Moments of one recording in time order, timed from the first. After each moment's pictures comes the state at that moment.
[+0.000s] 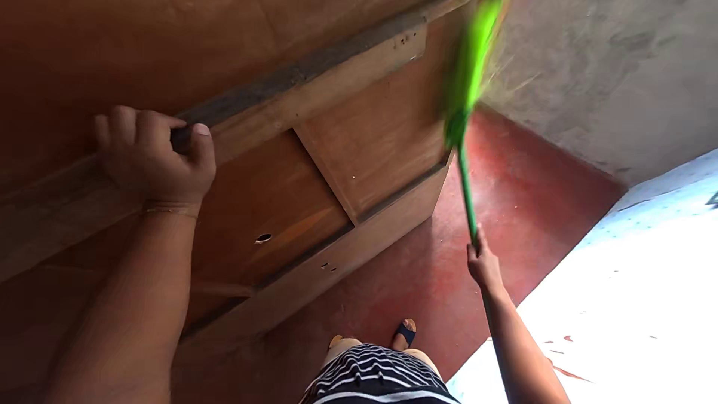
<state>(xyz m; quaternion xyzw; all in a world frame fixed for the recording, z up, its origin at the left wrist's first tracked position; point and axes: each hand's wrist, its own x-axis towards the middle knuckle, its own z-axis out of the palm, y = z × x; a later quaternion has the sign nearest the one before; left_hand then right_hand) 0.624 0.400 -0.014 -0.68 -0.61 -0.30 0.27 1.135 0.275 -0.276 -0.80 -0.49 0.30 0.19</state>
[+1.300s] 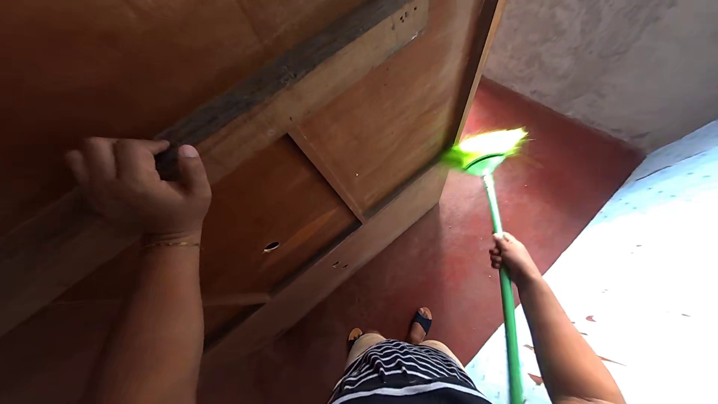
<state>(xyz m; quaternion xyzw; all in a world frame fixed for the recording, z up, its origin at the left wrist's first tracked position) 0.610 0.408 -0.030 -0.67 -0.58 -0.31 0.33 1.150 0.282 -0.273 -0.70 -0.17 0.57 0.40</state>
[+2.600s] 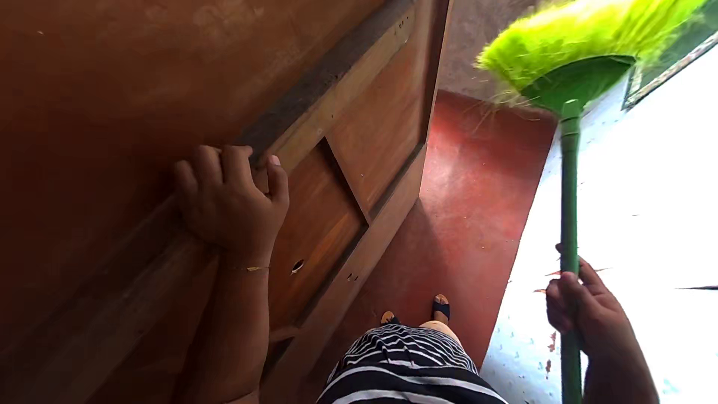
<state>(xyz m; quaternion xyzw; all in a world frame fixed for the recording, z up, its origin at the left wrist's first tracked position) 0.621 0.388 -0.006 -0.75 -0.54 -0.30 0.25 0.970 0.075 -0.128 -0.61 -0.24 0.41 0.63</state>
